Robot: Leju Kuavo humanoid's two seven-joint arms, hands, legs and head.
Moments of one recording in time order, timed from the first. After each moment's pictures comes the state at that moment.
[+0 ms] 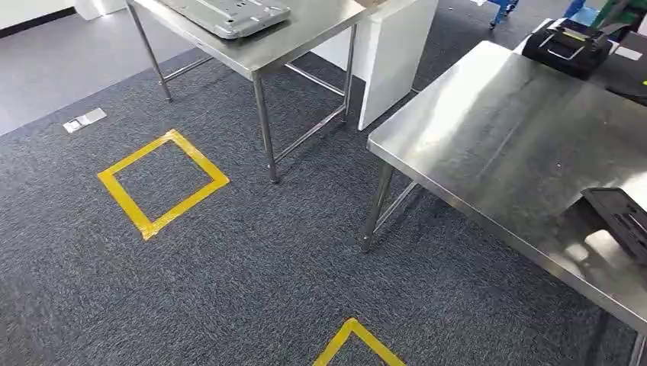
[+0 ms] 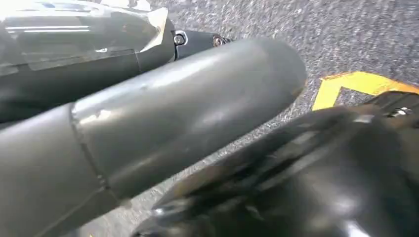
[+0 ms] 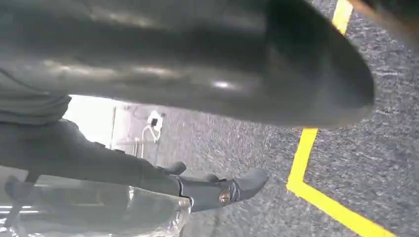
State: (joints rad) left arm -0.05 -0.21 0.71 -0.18 -1.24 0.07 -0.09; right arm -0.06 0.04 0.06 -0.19 0.98 0.00 0.20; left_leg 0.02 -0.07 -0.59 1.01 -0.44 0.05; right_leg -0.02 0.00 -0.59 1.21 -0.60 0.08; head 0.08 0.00
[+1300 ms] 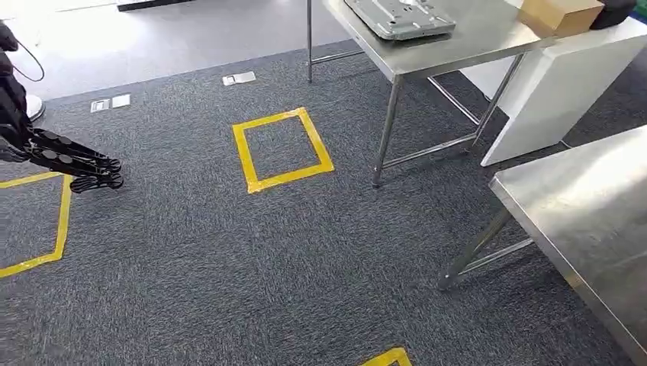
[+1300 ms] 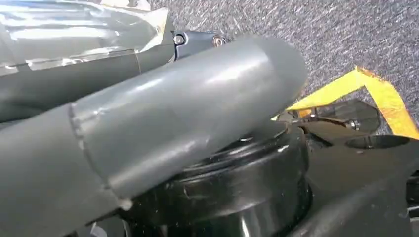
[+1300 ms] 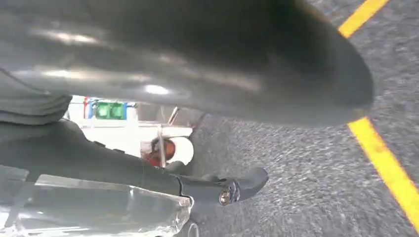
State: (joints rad) left arm -0.09 -0.28 0.82 -0.18 -1.09 0.10 -0.10; right arm -0.08 0.02 0.19 -0.18 1.16 0.01 0.29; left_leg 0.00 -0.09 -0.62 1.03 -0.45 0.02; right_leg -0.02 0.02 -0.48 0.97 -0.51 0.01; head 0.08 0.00
